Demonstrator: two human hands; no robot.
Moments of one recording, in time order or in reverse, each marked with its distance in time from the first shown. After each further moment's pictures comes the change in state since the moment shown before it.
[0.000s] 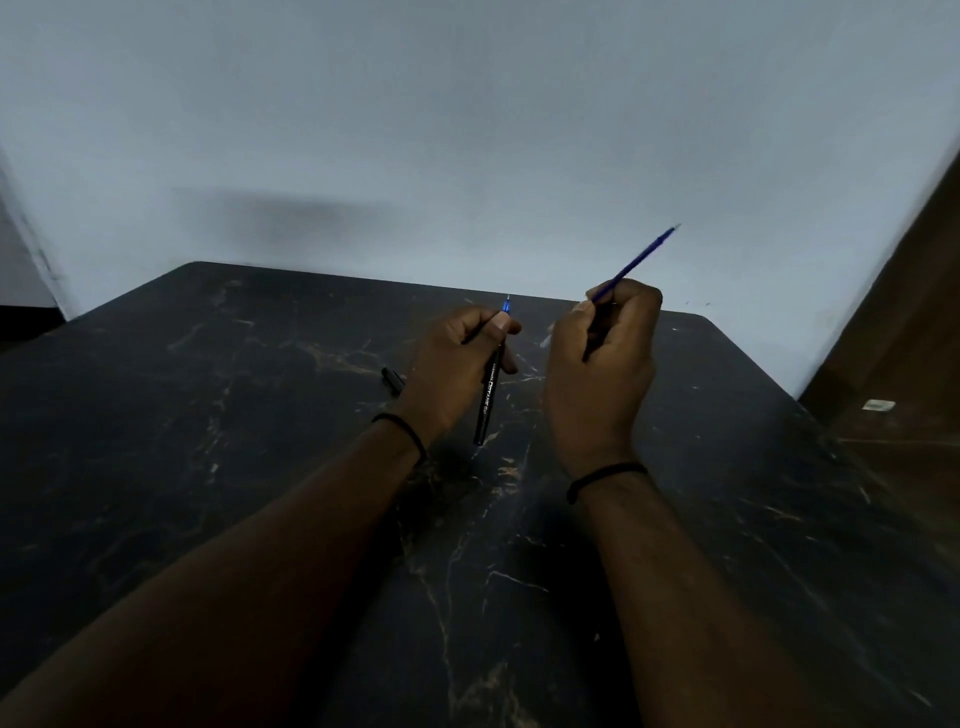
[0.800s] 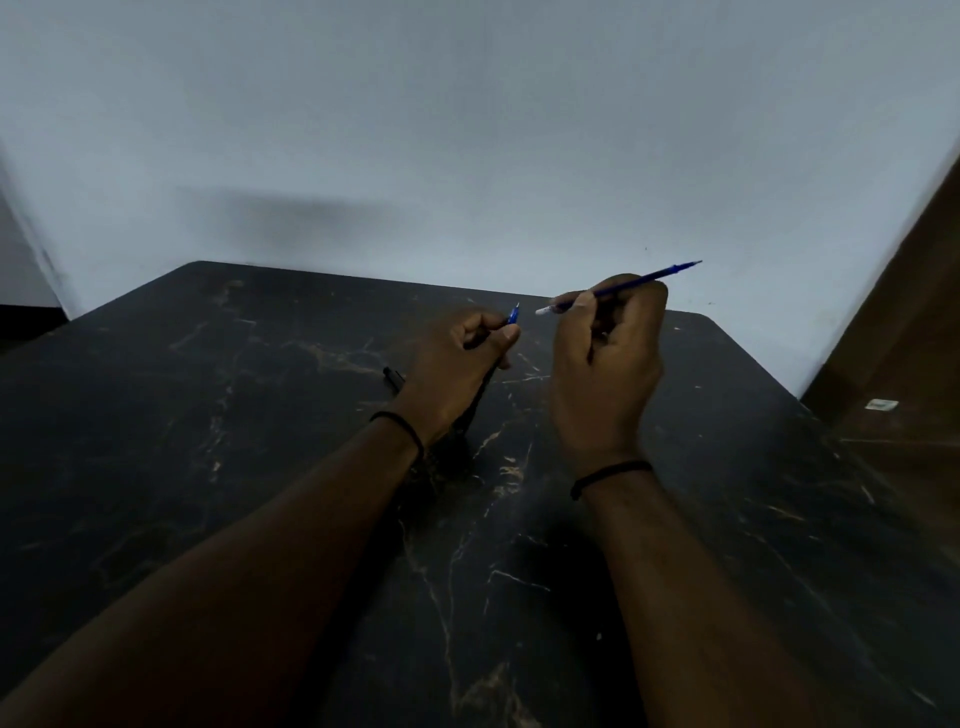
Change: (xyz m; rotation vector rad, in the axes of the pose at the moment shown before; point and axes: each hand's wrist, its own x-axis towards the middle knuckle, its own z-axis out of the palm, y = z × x) left_hand 0.003 -0.008 -0.002 0.071 0.015 -0.036; right_hand 0.003 0.002 -0.002 0.045 -0.034 -0.059
